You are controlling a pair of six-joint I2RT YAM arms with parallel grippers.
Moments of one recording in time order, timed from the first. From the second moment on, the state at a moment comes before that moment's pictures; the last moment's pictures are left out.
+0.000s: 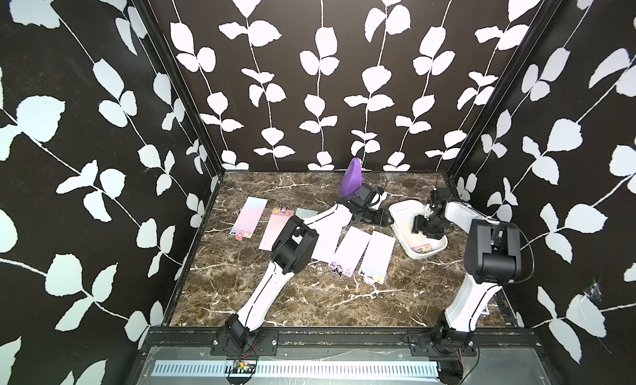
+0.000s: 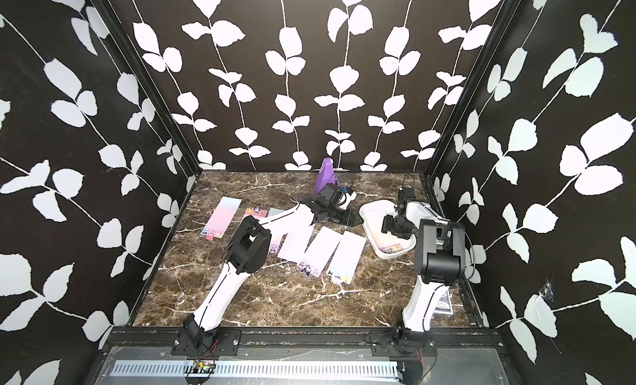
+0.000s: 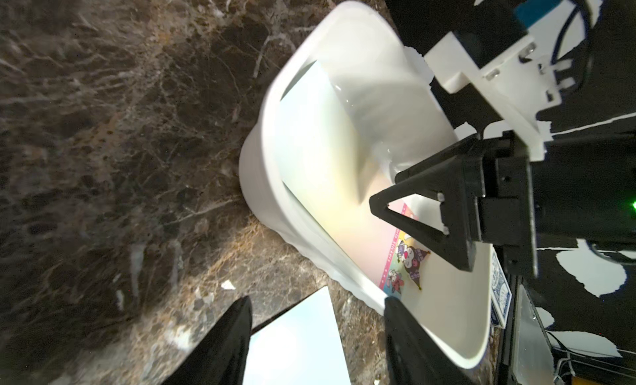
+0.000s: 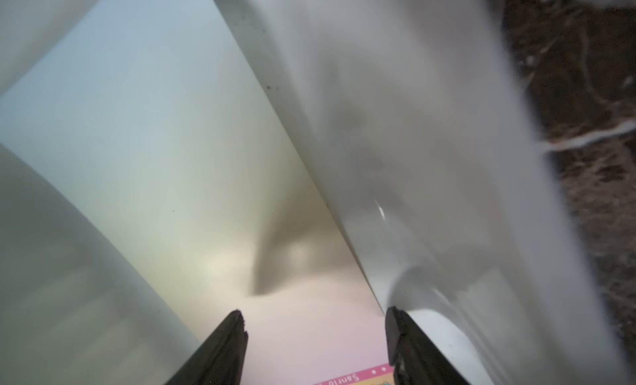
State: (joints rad) left arm -0.82 2.47 2.07 -0.35 0.47 -0.45; right arm -0.10 1.91 1.28 -0.74 -0.10 0.14
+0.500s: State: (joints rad) left arm -0.82 2.52 2.11 -0.37 0.50 -0.48; right arm -0.11 1.96 1.34 -0.72 -0.38 0.12
